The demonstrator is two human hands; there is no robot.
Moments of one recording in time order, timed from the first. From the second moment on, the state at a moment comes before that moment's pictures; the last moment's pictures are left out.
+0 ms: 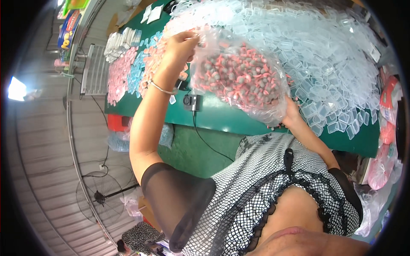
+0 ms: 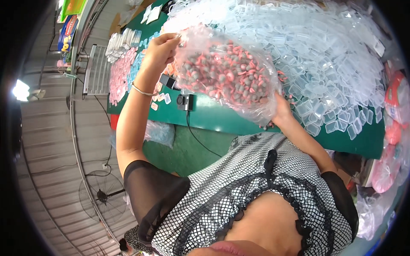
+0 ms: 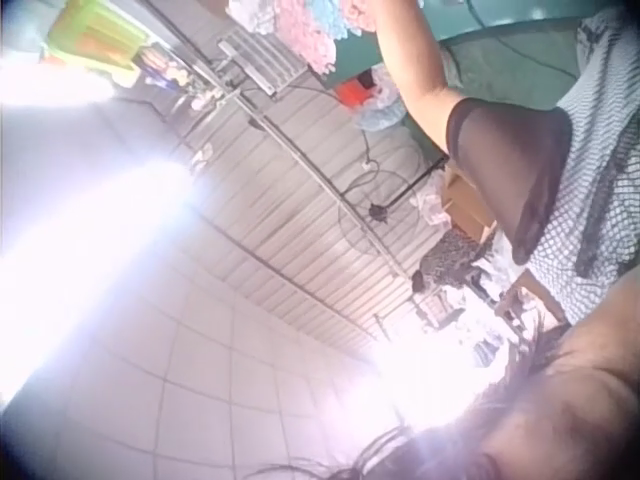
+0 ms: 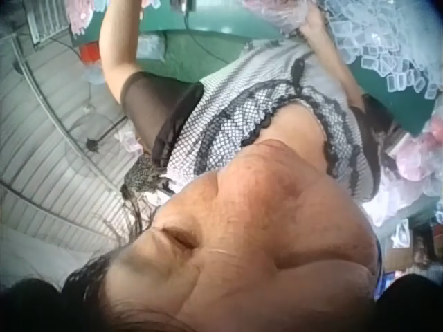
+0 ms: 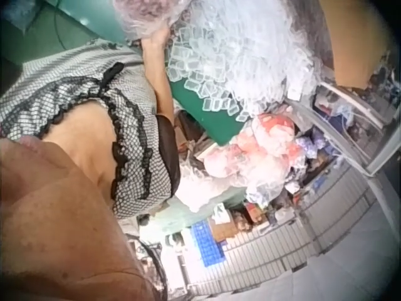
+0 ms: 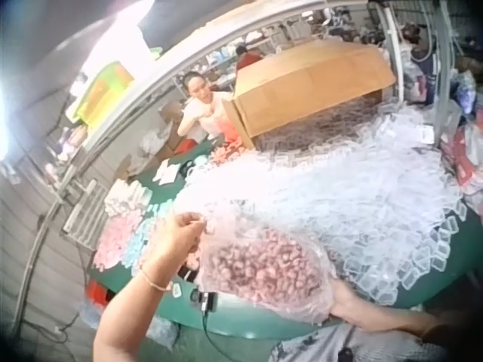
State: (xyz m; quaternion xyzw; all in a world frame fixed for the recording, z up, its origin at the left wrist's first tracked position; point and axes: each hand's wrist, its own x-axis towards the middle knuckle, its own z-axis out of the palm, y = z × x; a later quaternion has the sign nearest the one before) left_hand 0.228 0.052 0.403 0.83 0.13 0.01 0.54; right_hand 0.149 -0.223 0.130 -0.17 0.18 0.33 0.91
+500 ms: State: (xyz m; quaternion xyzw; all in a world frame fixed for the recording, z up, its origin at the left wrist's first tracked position) left_hand 0.222 0.064 0.378 0.71 0.06 0.09 0.70; right_hand 0.149 -0.221 0.141 -0.16 0.23 0.34 0.90
